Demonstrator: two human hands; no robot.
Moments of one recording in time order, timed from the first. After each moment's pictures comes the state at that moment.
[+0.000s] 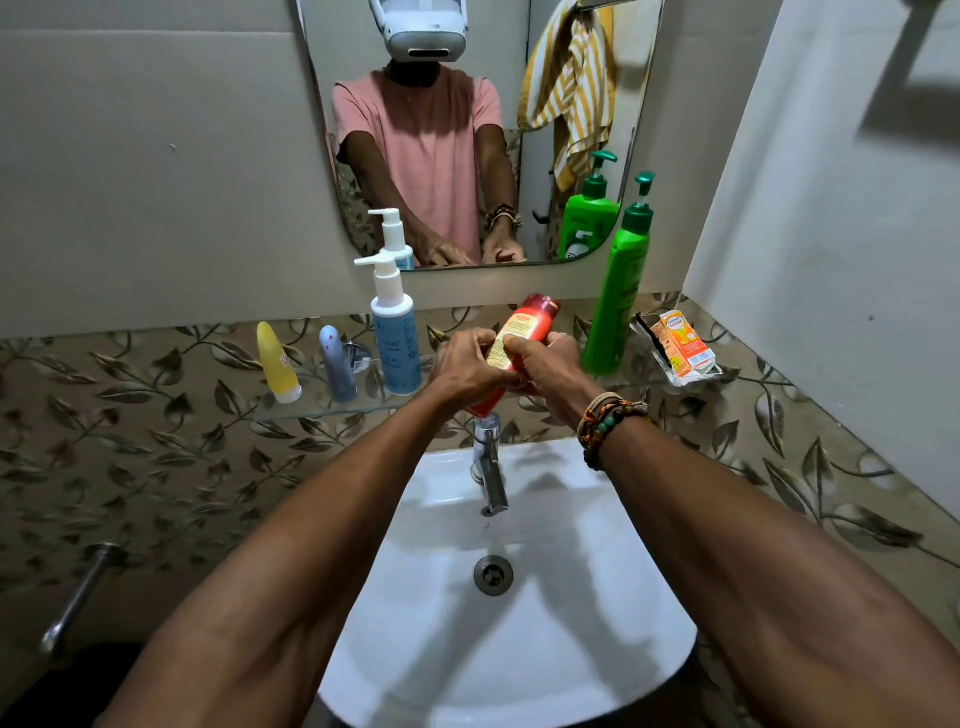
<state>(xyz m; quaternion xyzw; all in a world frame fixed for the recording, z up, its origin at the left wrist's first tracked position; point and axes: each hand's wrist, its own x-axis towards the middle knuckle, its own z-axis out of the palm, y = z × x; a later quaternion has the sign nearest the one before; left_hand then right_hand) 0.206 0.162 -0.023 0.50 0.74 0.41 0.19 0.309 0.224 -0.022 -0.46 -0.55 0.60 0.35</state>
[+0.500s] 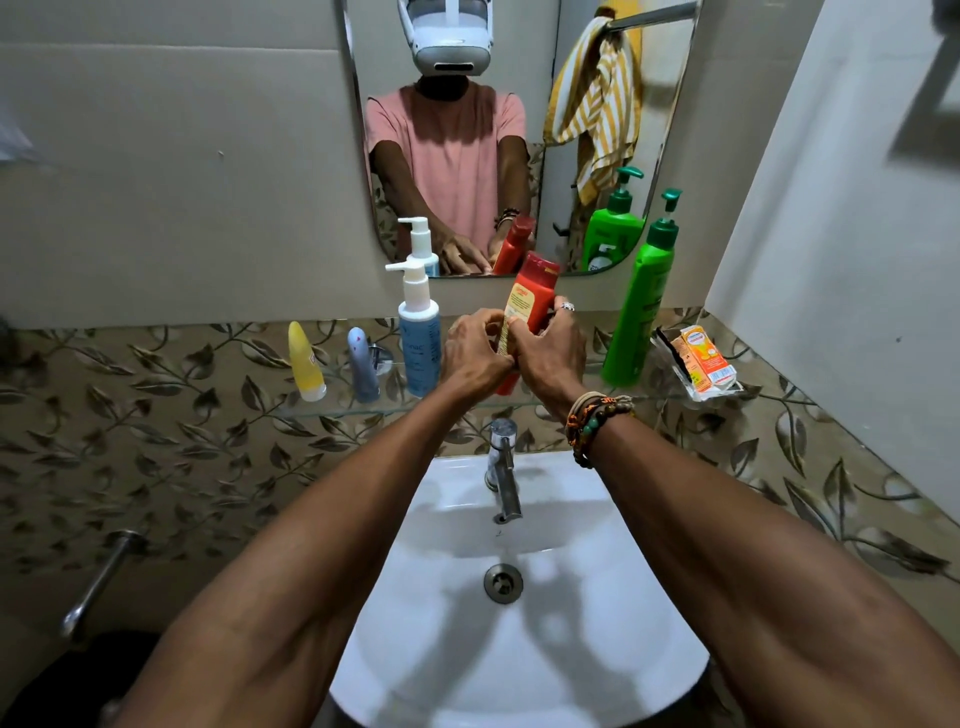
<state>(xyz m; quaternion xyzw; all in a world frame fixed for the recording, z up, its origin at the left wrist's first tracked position) 0.200 0.155 -0.007 0.47 0.76 0.44 0.07 0.284 0.205 0.000 -0.45 -0.69 0.36 0.44</state>
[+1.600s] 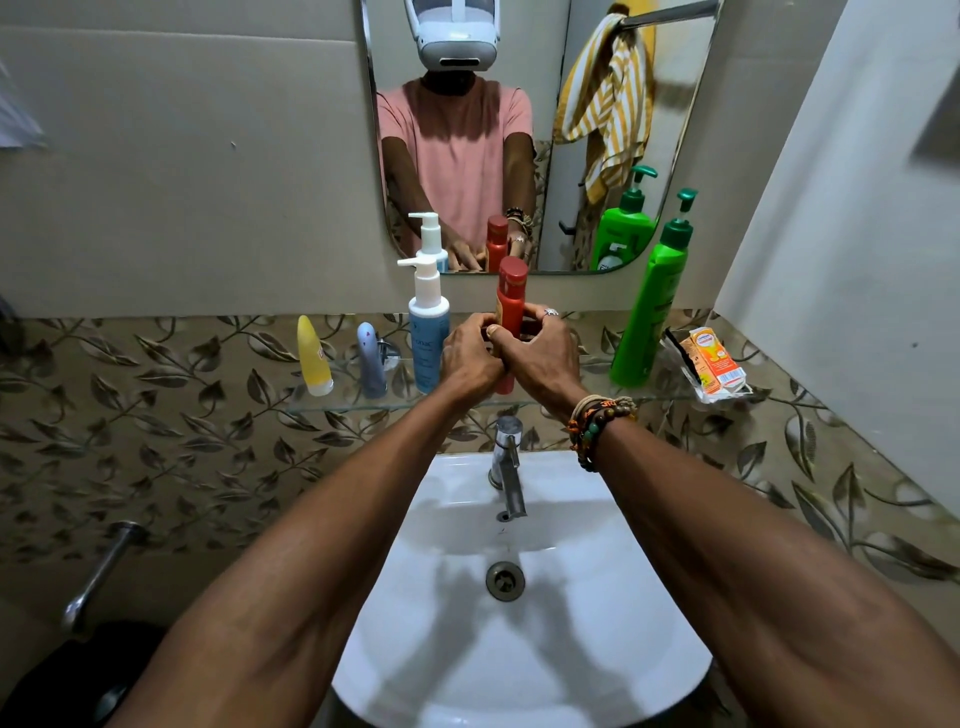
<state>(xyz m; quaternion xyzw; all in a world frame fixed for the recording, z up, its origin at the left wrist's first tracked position) 0.193 0.146 -0.012 0.43 0.76 0.48 0.11 0.279 0.197 -0.008 -0.37 -0.74 0.37 0.41</state>
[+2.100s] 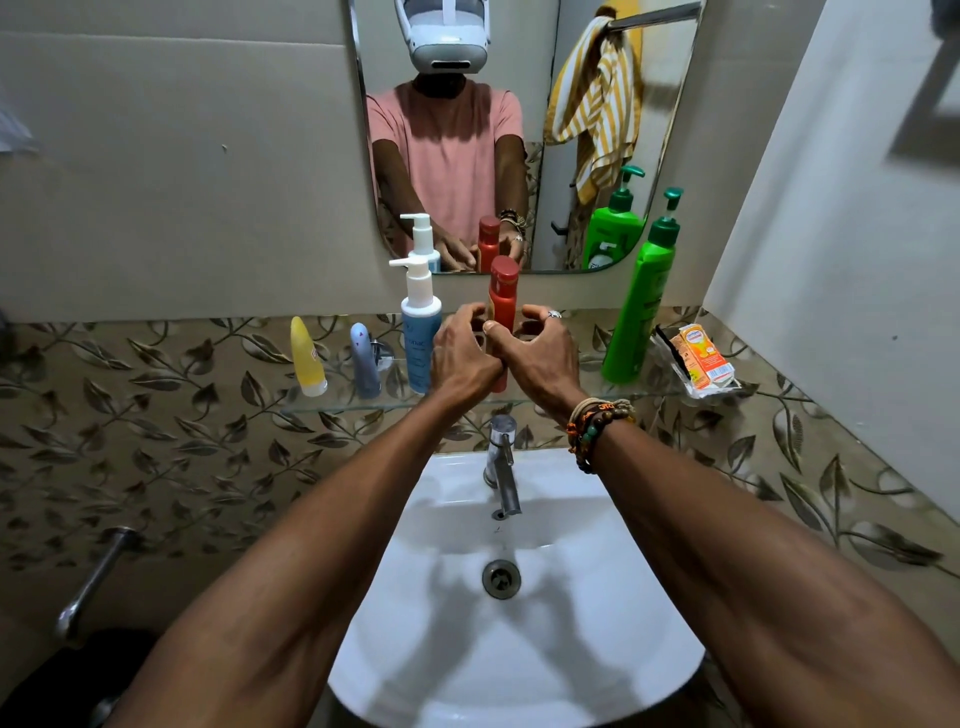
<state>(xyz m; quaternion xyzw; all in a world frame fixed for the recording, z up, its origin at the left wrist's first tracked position) 0.197 0.144 -0.015 0.43 0.74 0.51 0.04 0.287 0.199 -0.012 -0.39 -0.73 0.37 0.42</state>
